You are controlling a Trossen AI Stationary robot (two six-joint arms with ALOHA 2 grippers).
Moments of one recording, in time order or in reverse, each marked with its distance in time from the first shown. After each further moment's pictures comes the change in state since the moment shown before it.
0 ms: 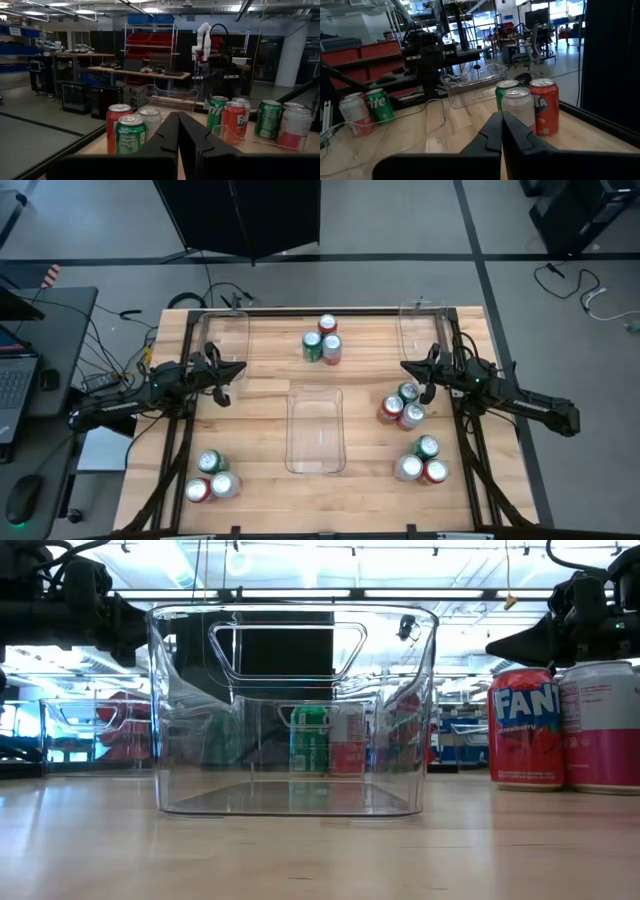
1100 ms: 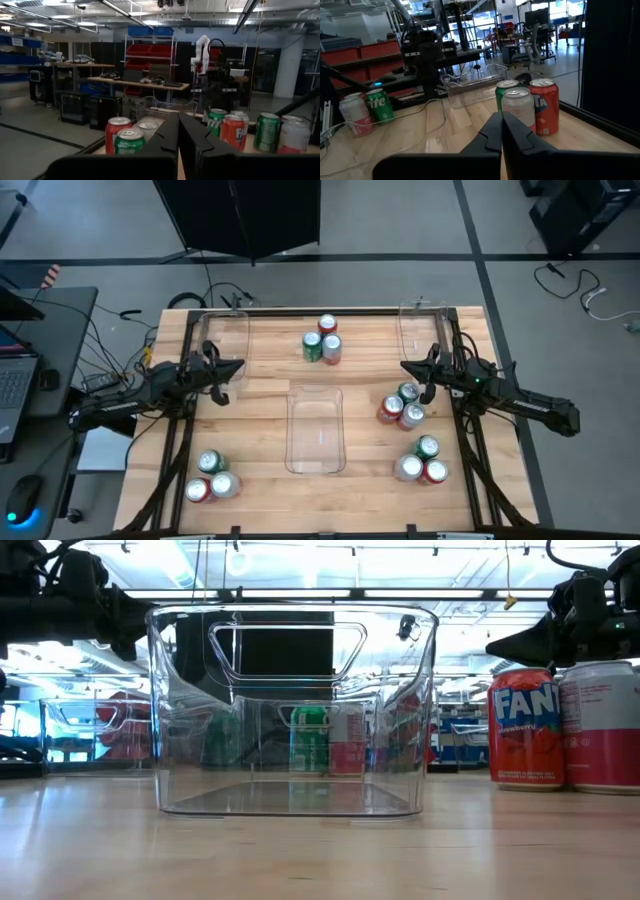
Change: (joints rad) left arm 0.000 0.000 0.000 0.076 0.000 0.000; right arm 0.000 0.000 0.000 0.000 0.000 0.000
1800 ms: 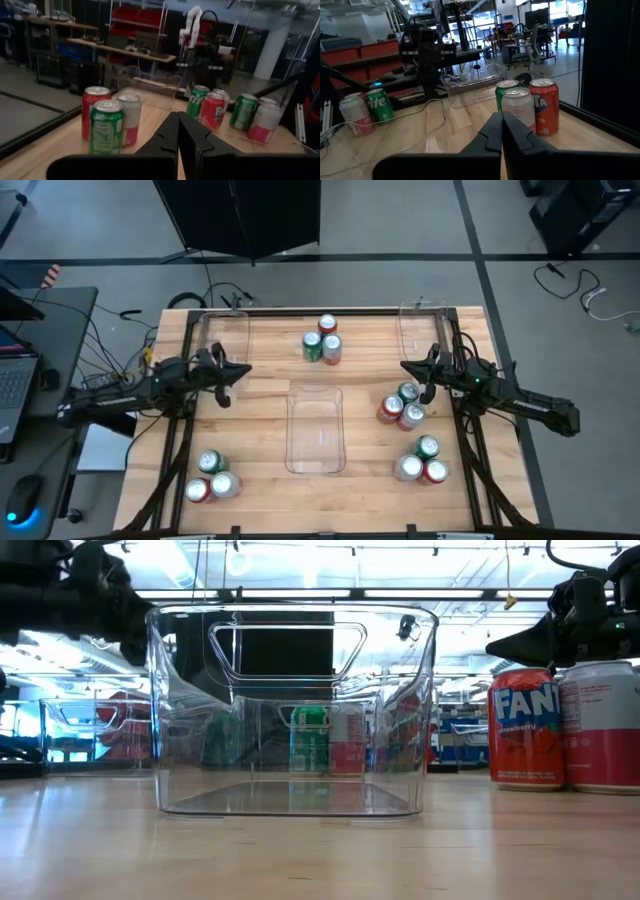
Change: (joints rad) left arm -0.001 0.241 0.122 -0.062 0.079 -0.132; right arm 0.000 0.000 0.000 0.000 0.000 0.000
